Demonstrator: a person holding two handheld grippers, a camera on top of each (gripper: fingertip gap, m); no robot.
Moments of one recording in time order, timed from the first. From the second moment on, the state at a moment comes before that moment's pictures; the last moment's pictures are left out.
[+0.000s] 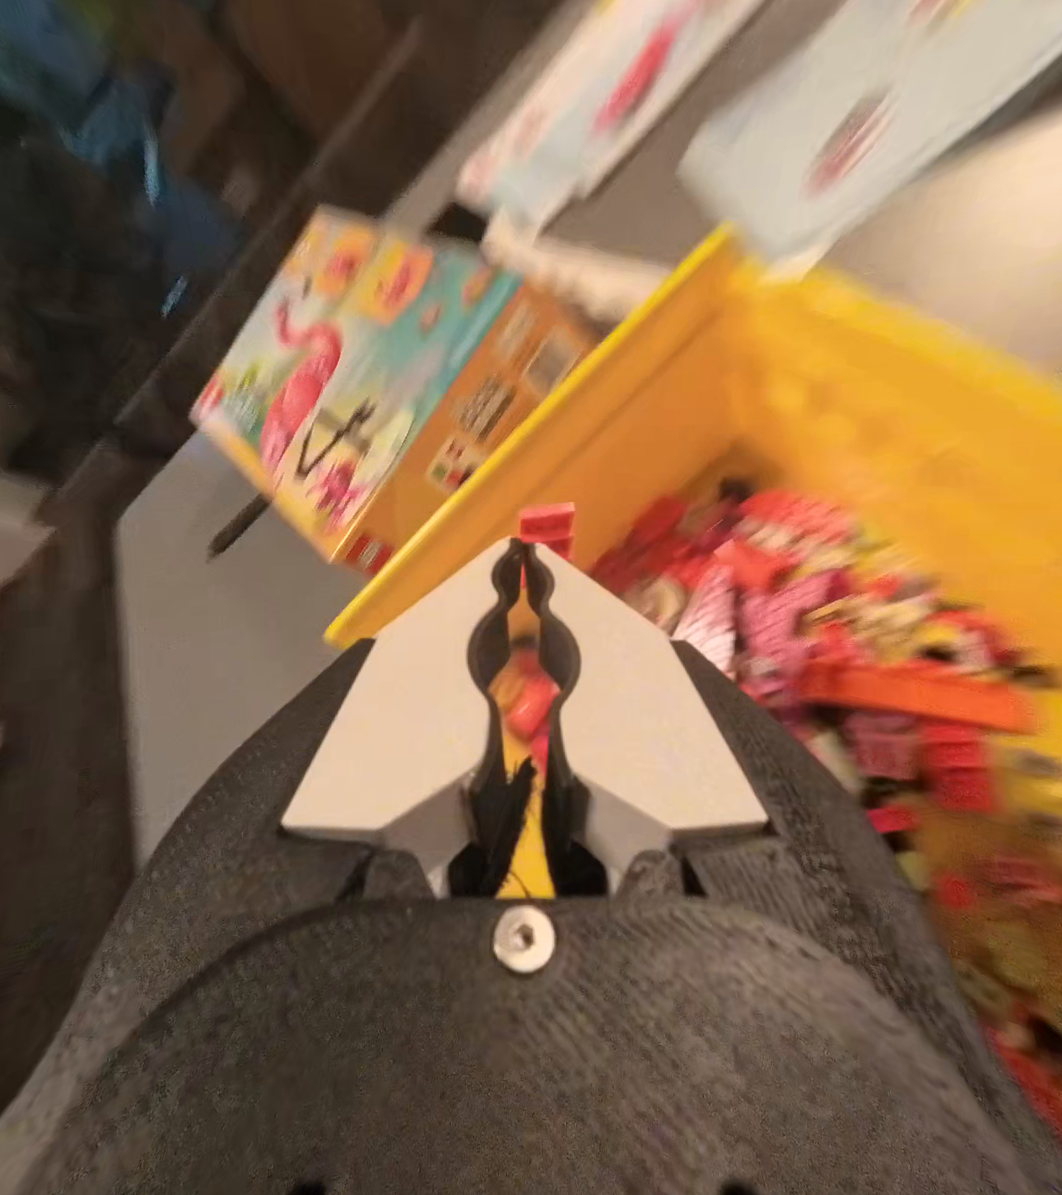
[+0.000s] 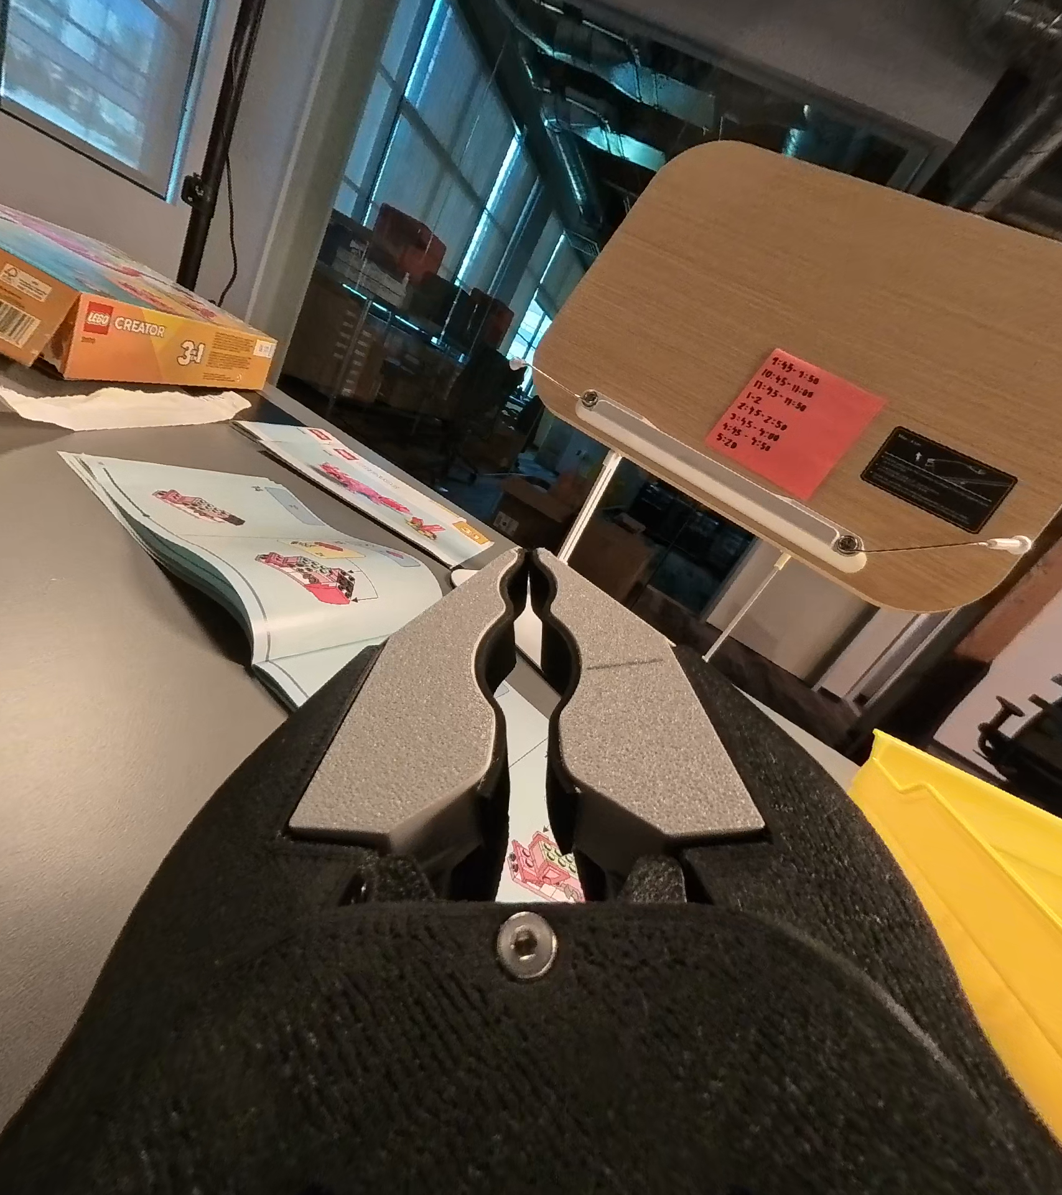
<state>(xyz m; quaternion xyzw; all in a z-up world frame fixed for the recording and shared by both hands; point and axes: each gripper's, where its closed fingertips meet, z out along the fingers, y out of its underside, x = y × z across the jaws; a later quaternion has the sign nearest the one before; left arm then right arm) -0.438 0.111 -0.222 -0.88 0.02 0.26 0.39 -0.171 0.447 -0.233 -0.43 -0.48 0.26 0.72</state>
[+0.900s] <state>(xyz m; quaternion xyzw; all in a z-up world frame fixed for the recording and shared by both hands) -0.282 0.100 -0.109 -0.61 -0.06 -0.09 0.79 -0.167 0.447 -0.231 -0.43 -0.47 0.27 0.72</state>
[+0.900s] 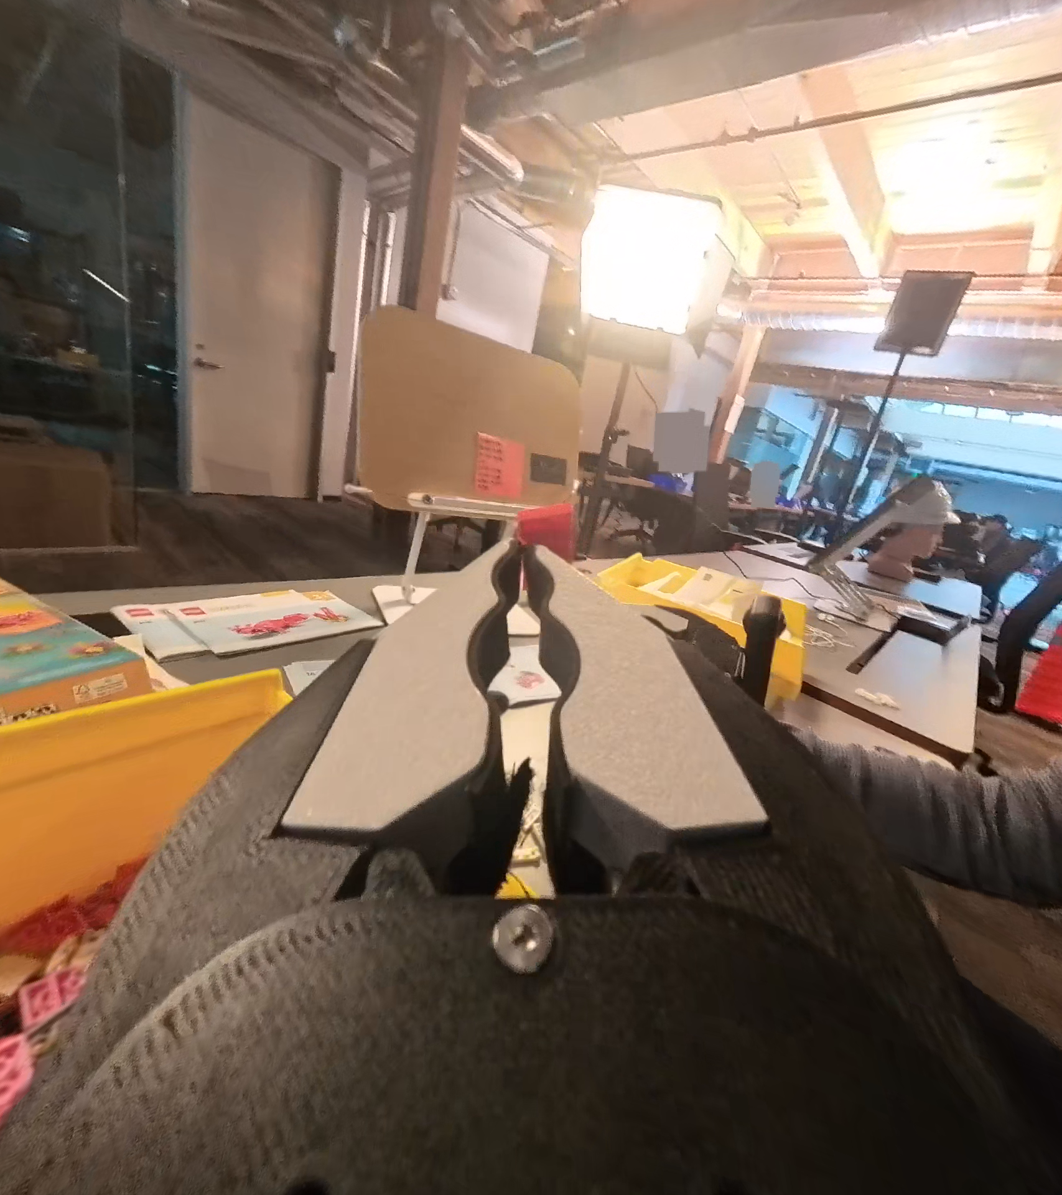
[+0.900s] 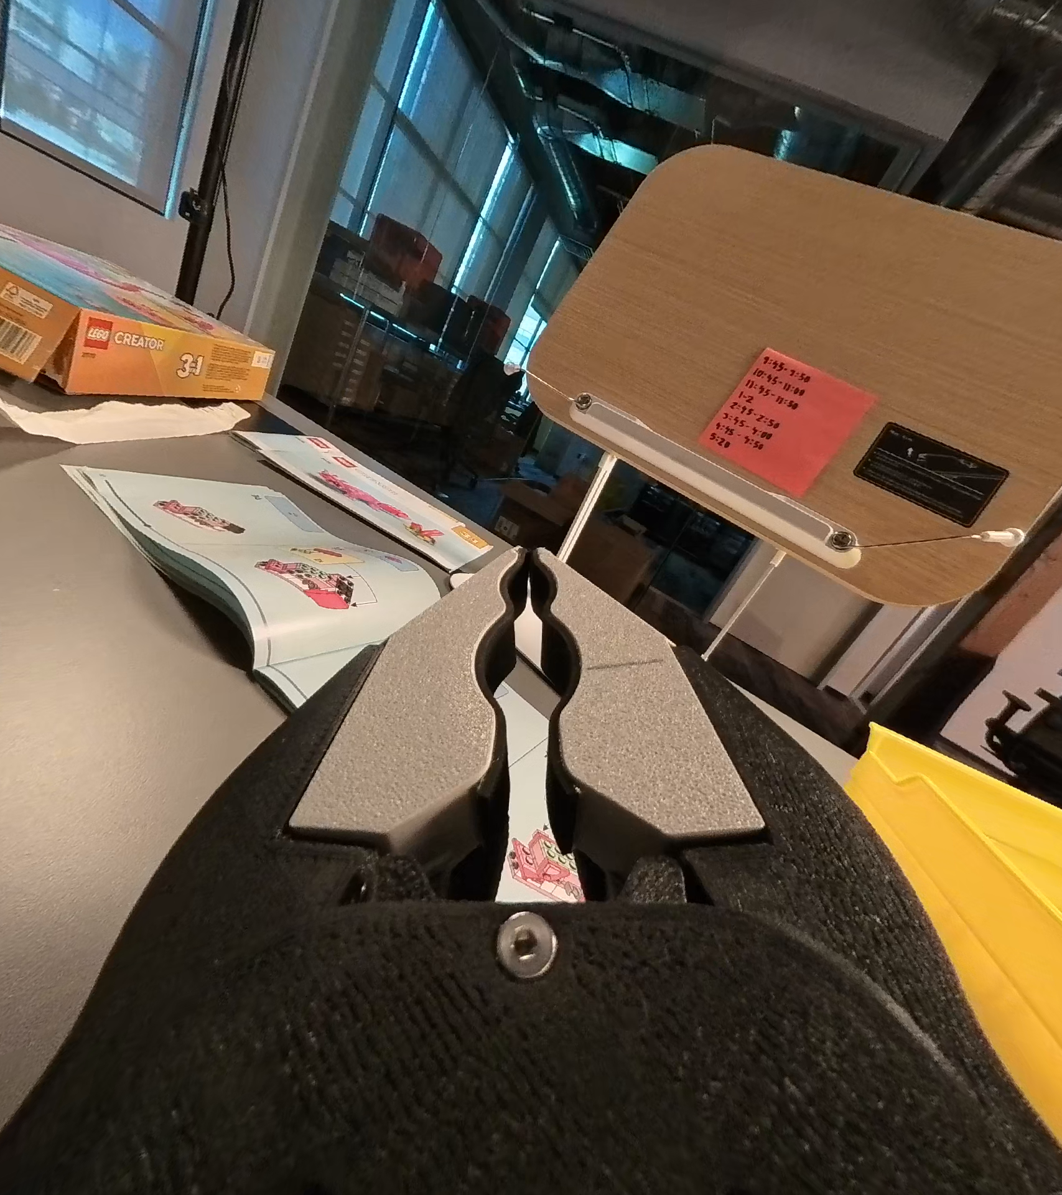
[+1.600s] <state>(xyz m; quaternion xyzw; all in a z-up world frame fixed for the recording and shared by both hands) -0.289 0.128 -0.125 -0.58 -0.08 -0.10 0.80 -0.178 0.444 -0.238 -0.43 -0.49 0.26 0.71</state>
